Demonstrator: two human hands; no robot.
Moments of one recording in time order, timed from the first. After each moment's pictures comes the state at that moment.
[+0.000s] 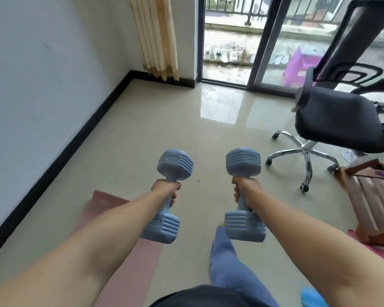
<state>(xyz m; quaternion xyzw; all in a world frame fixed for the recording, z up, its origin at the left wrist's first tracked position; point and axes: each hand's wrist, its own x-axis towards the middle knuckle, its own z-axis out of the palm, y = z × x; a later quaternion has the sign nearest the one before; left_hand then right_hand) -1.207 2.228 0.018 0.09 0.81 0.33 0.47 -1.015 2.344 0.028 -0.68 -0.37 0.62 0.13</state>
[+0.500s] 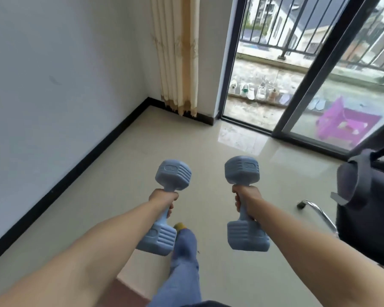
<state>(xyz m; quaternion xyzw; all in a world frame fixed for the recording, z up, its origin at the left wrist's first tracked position) -1.407 2.548 0.030 0.03 0.82 0.36 0.44 -1.234 2.698 0.047 -0.64 -0.46 0.61 0.08</state>
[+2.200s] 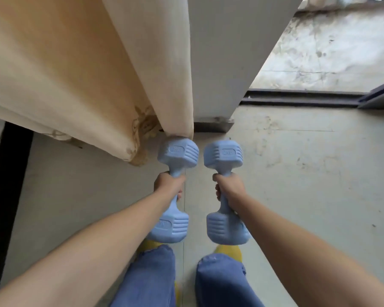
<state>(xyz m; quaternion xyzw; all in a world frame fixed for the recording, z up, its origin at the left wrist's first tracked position) -2.009 3.308 -0.522 0.12 0.81 0.19 0.54 -1.857 3.347 -0.516 -0.73 -0.31 0.60 0.07</state>
